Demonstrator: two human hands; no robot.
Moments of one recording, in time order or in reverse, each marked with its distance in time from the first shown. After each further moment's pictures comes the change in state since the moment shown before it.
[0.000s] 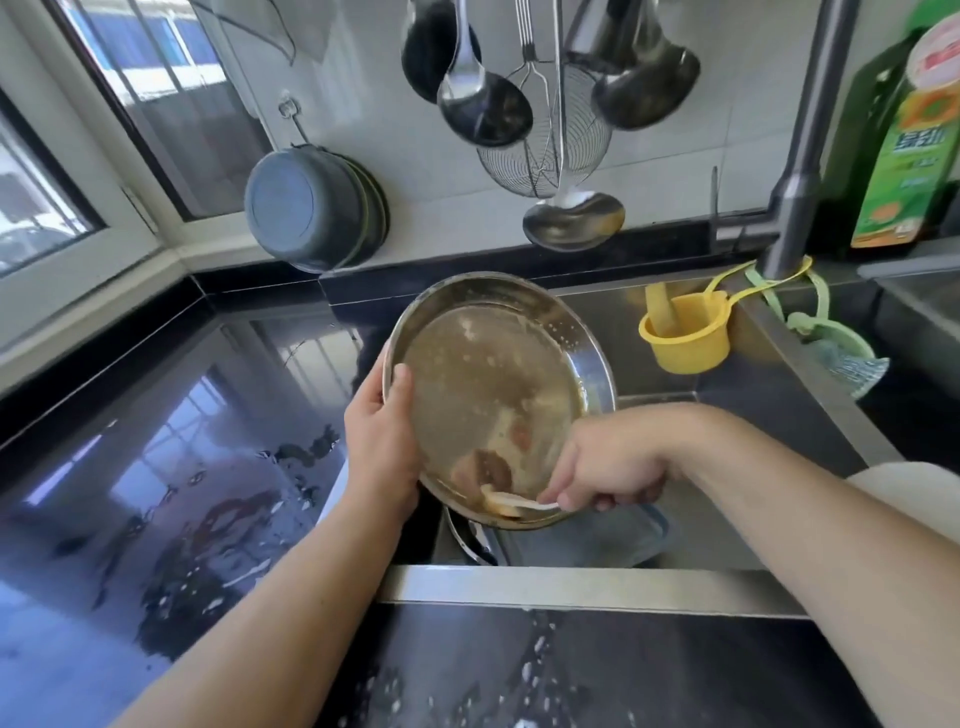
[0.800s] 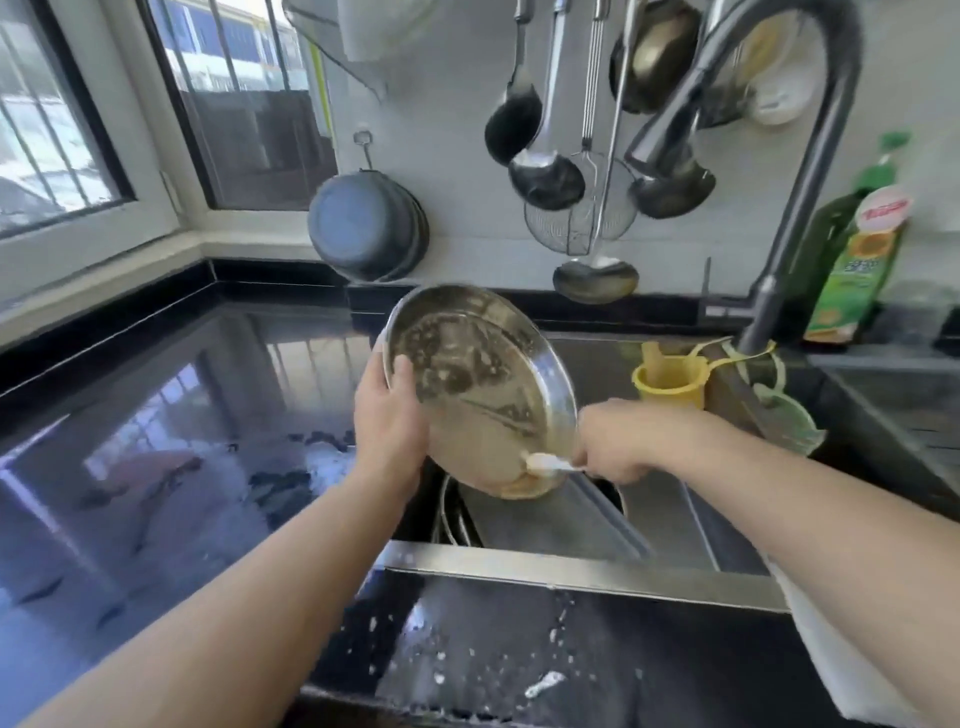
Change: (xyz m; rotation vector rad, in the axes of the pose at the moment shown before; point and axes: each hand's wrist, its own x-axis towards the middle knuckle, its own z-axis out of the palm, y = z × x) left_hand -0.007 0.049 -0.036 0.064 0.053 0.048; right_hand -0.026 -0.058 -0.007 -0.777 0.276 0.178
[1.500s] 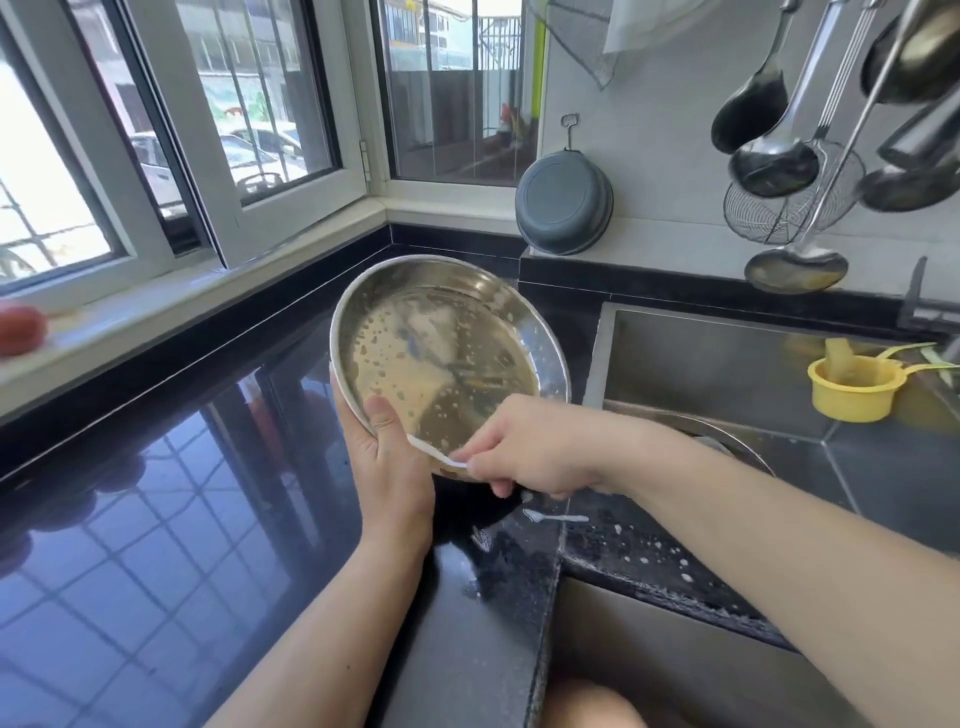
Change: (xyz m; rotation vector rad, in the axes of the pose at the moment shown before) left_hand -0.052 -0.019 -0.226 -0.174 0.366 0.162; right_hand -0.066 -0.263 -0.069 0.707 -0.039 -0.478
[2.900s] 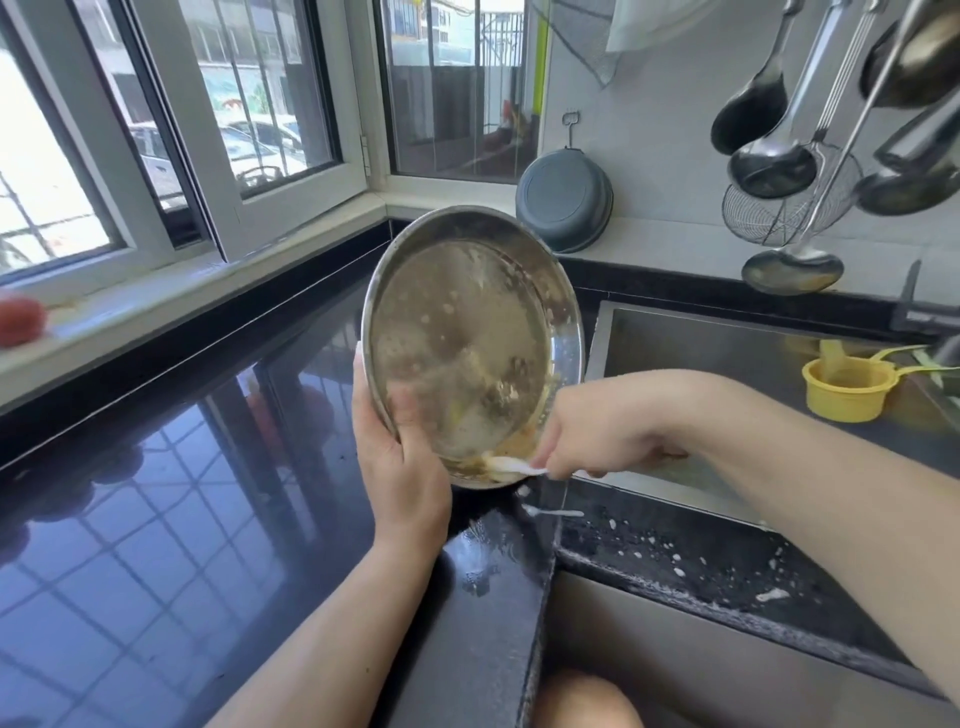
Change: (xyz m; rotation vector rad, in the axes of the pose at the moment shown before) left_hand -0.020 0.017 0.005 0.122 -0.043 0.162; right_hand -0.026 0.003 -0.033 -0.417 -0.144 0.251
